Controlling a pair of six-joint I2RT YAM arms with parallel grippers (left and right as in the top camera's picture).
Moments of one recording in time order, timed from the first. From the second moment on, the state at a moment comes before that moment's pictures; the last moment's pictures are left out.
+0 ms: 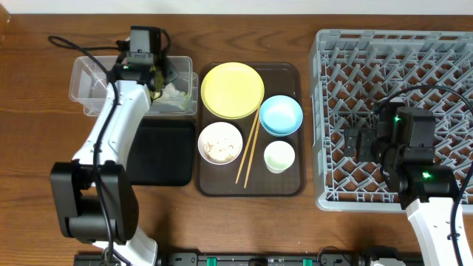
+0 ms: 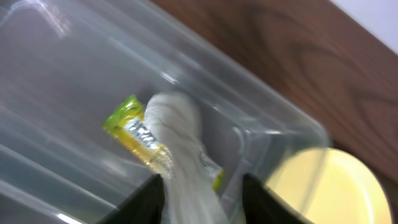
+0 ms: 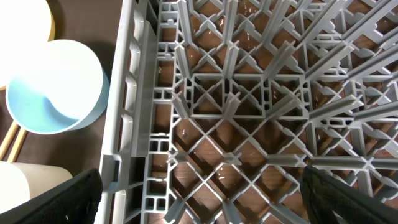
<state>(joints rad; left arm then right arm) -0.05 1.79 1.41 -0.60 -0.14 -0.64 0.01 1.04 0.83 -0.65 -0.05 0.04</state>
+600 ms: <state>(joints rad) -0.33 1.63 1.41 -0.82 -0.08 -0.43 0.01 1.04 0.83 -0.66 -0.05 0.04</state>
